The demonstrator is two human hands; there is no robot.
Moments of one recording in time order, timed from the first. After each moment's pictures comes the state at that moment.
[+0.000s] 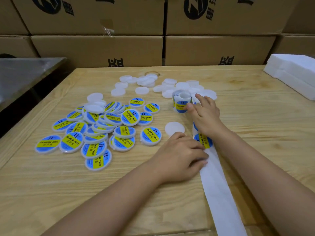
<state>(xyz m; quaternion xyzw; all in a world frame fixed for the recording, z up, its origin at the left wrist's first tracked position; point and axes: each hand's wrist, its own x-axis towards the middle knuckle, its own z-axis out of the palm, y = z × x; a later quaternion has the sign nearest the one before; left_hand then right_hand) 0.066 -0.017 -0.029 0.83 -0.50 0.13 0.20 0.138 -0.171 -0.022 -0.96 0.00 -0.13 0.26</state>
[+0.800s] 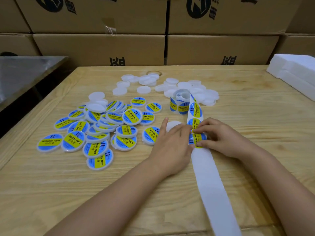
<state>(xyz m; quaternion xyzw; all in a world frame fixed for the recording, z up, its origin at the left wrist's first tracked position) 0.083 -0.017 -0.042 0.92 -0.33 0.13 0.16 0.082 -0.199 -0.016 -0.94 -0.15 -0.03 0.29</state>
